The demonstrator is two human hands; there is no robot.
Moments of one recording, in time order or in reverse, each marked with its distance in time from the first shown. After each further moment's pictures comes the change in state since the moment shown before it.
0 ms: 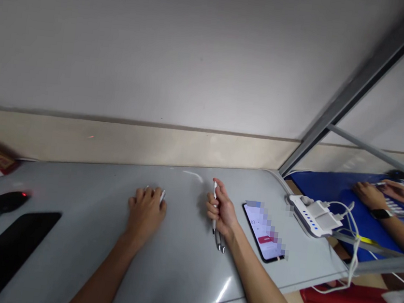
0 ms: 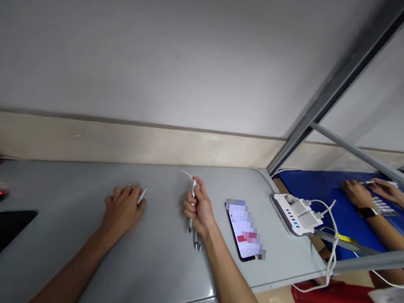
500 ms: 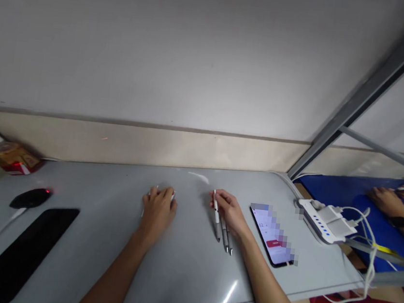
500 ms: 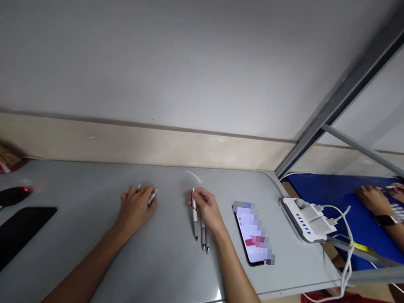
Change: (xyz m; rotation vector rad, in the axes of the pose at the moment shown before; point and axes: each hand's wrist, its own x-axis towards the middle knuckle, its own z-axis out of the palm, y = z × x) left_hand 0.000 0.001 -0.001 -0.126 0.020 0.053; right_hand -0.002 0.001 0.000 -0.680 0.072 -0.180
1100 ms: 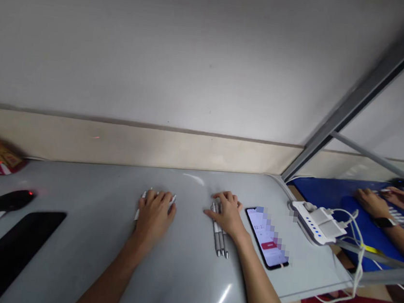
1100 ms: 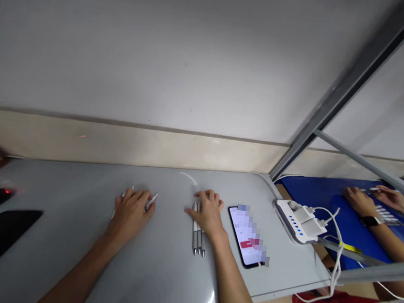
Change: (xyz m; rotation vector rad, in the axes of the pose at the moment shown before) left_hand -0.002 0.009 -0.005 -0.024 -0.010 0.000; right_hand 0.003 0.021 -0.024 -1.241 0.208 -0.106
